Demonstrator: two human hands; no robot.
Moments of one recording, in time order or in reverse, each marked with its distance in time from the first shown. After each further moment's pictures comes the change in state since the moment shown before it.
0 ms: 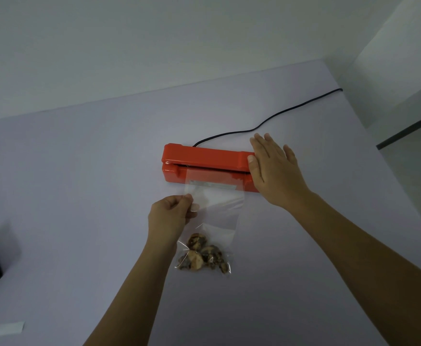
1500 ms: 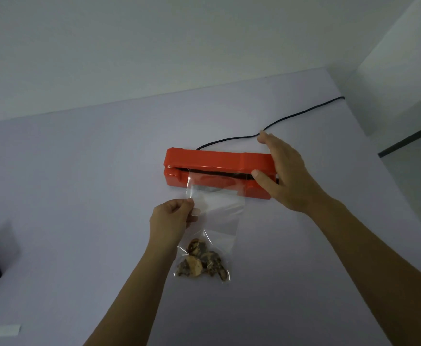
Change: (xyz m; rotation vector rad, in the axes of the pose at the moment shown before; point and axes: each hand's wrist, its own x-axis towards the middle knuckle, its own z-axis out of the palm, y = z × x) left_hand 0.003 -0.004 -0.003 -0.016 0.000 0.009; right_hand -0.008 0.012 -0.020 0.355 0.073 -0.197
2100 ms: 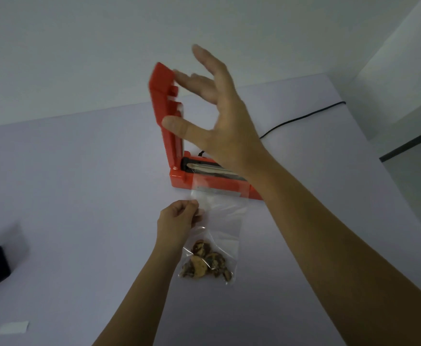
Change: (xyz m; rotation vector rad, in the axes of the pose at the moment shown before) left_hand 0.001 -0.009 -0.001 -0.048 -0.041 0.007; right_hand 0.065 -0.143 -0.010 0.626 0.217 -0.219
